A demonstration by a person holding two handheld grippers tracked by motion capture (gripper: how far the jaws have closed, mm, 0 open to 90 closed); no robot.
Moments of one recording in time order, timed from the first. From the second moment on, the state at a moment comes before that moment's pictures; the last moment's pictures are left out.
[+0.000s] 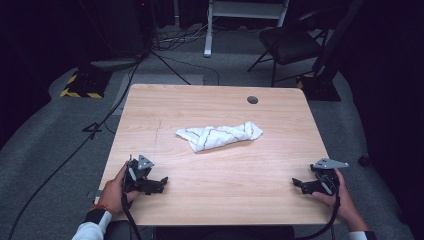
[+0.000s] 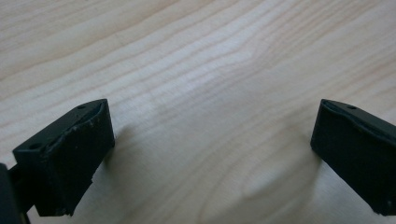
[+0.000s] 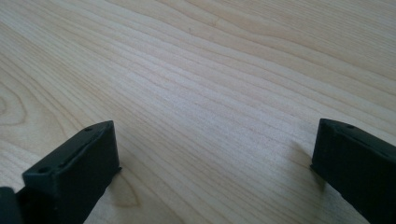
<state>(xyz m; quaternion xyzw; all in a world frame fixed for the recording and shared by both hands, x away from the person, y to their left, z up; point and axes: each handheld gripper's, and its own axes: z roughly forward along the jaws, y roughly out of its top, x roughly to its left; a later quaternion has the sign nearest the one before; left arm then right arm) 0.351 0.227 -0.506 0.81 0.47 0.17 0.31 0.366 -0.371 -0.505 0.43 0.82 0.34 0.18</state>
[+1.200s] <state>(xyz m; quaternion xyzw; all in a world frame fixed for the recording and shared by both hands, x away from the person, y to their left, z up) 0.421 0.183 -0.505 0.87 0.35 0.13 0.33 0.491 -0.230 -0.455 0.33 0.84 0.38 0.19</state>
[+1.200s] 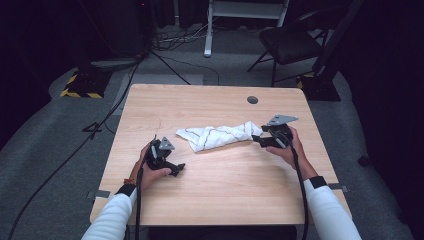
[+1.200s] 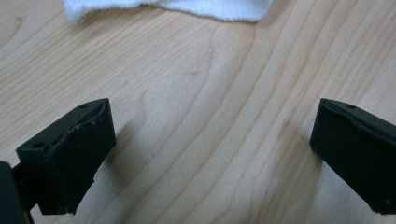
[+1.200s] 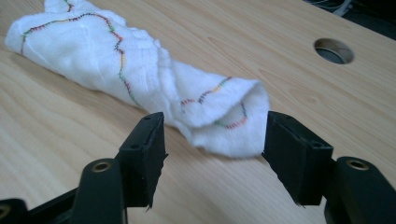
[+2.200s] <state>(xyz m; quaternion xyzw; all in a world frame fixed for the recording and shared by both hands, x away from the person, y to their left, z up) 0.443 0.162 -0.504 0.87 0.33 0.12 0.34 0.487 -0.230 -0.481 0.29 0.88 0.35 0.14</state>
